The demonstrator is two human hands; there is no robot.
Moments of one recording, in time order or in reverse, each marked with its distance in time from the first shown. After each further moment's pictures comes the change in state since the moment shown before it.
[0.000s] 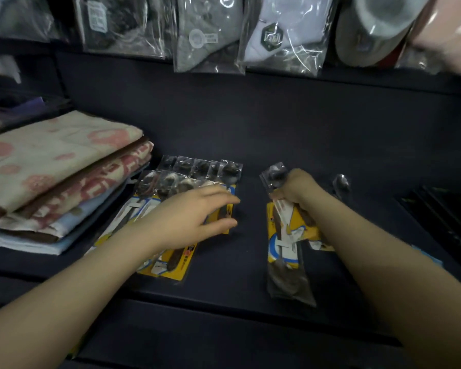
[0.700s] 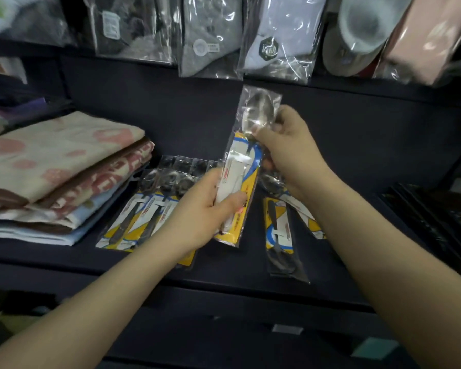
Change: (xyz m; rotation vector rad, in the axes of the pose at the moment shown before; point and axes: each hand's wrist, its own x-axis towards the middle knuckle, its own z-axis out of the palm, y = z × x) left_hand -0.013 0.044 0.006 -0.959 0.360 -0.250; right_hand -0.114 -0.071 -0.050 1.024 0.187 -0.465
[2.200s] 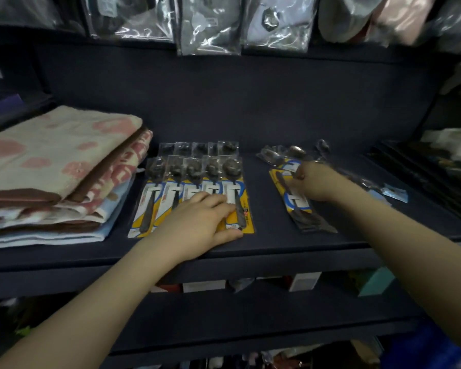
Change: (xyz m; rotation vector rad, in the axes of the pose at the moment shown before) left_hand -0.033 -0.025 -0.055 1.167 -0.541 0.157; right_hand -0.042 0.066 -0.021 -1.199 -0.127 0.497
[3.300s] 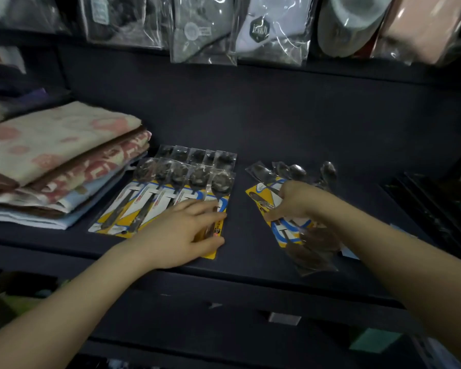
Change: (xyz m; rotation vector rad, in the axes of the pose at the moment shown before) left_hand 0.024 0.029 0.013 -0.141 0.107 -0.134; right_hand 0.047 0.024 -0.006 -0.034 -0.301 -0.219
